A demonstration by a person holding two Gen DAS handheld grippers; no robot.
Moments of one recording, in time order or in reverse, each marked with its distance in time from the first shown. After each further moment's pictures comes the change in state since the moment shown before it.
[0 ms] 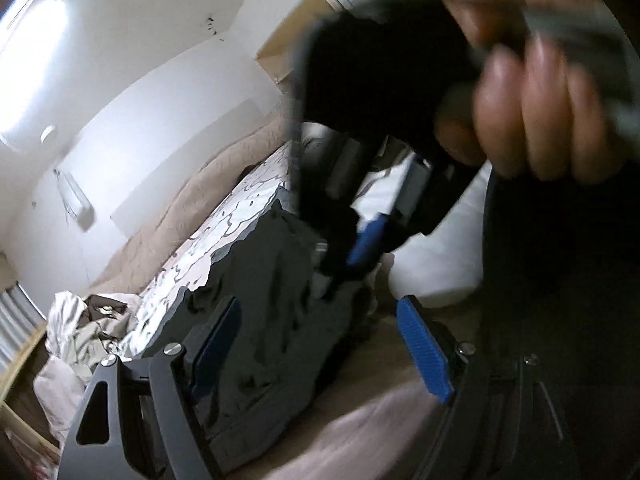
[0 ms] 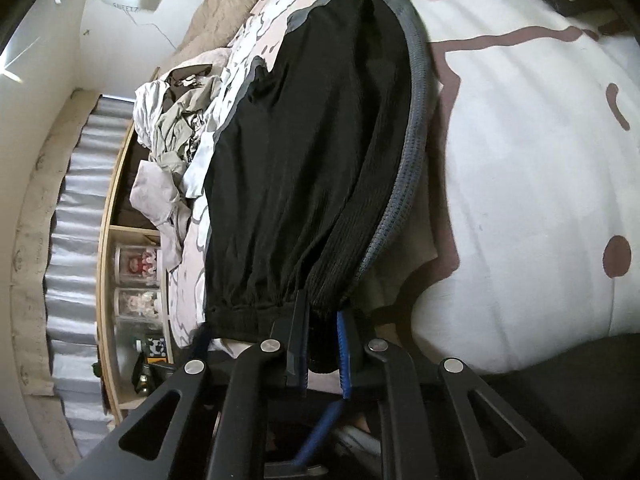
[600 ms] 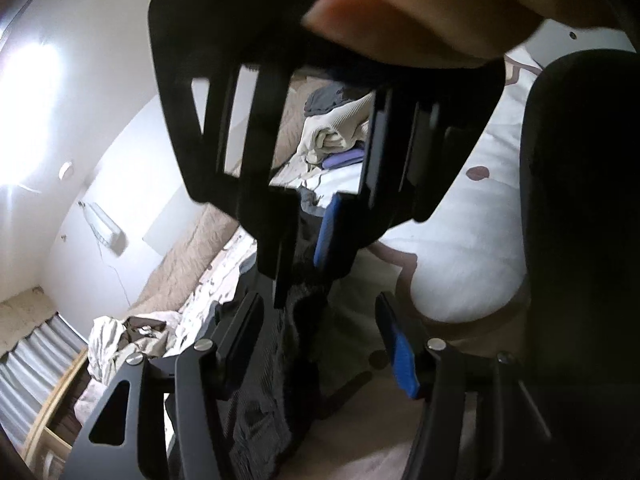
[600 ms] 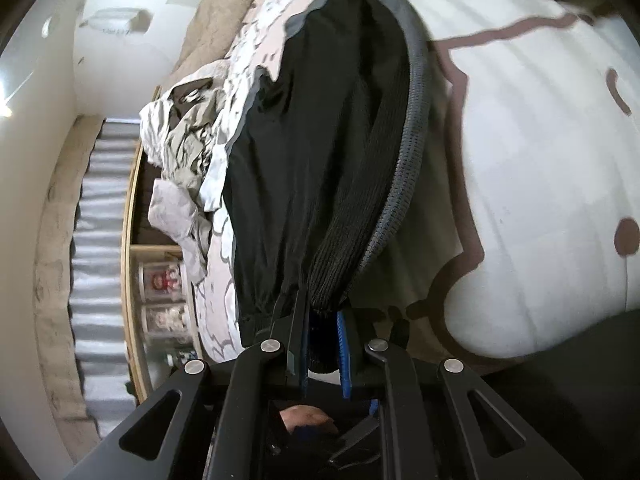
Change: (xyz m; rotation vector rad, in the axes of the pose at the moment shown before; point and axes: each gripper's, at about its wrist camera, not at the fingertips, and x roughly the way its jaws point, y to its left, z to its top) left arm 0.030 -0.006 0.006 0.105 0.007 0.148; right arm -0.004 -0.002 0.003 0.114 0.004 0.074
